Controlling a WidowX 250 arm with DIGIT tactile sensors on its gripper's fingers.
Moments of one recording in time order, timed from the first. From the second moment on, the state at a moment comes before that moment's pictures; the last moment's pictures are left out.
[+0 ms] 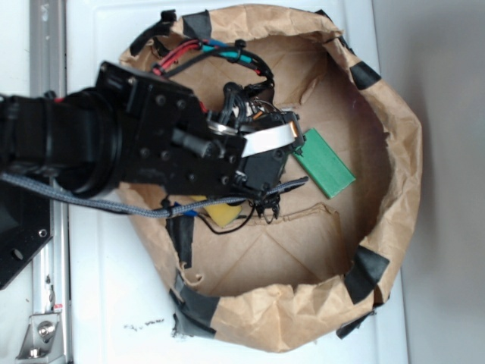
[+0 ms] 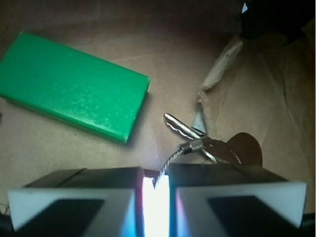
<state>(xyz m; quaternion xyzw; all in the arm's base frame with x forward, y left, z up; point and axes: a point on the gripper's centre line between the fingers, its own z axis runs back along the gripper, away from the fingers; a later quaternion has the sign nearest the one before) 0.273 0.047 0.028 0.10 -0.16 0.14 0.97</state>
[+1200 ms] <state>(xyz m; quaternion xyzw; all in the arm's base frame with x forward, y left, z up) 0.261 0.044 0.100 -0.01 -0.13 0.14 0.98</state>
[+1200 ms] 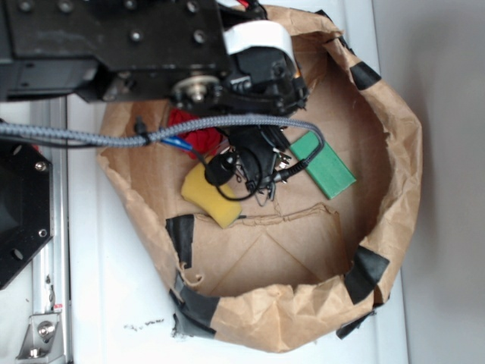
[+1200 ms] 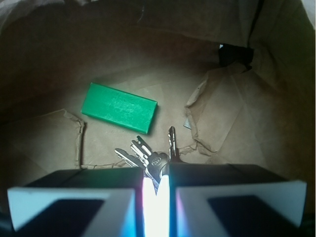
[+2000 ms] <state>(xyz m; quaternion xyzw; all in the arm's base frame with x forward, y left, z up) 0.252 0.060 0.058 0.10 -0.14 0.09 0.98</state>
